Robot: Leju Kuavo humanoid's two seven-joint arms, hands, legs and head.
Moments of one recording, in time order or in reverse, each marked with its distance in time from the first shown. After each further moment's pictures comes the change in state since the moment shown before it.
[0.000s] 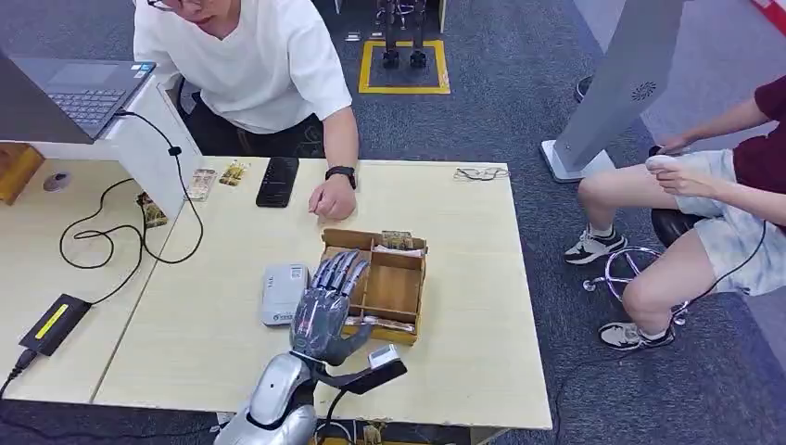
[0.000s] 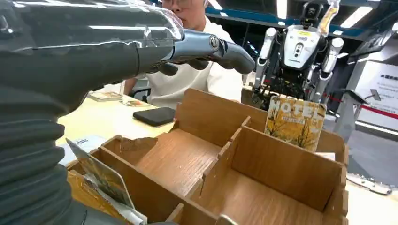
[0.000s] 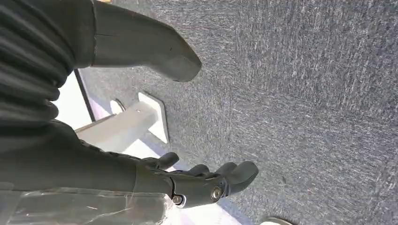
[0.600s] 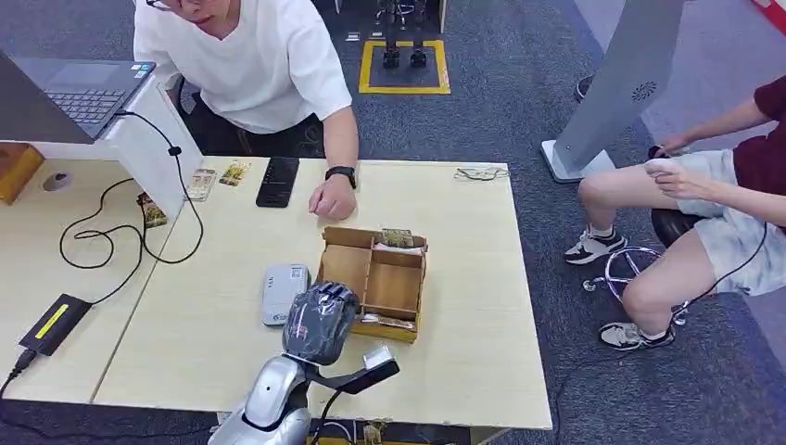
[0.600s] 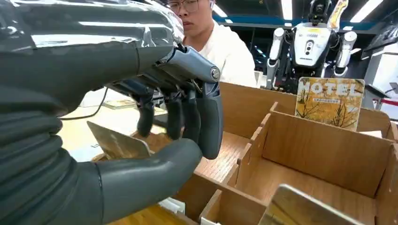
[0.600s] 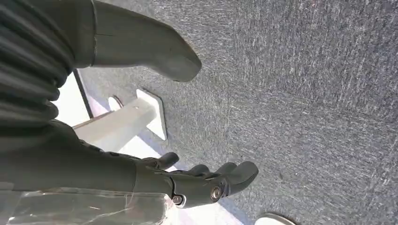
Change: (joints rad) left arm -0.005 0.013 0.019 0.055 -0.069 0.046 0.043; right arm -0.005 -0.009 0.016 0.005 0.000 0.000 0.000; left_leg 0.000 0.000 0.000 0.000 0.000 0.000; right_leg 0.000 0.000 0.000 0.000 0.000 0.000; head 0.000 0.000
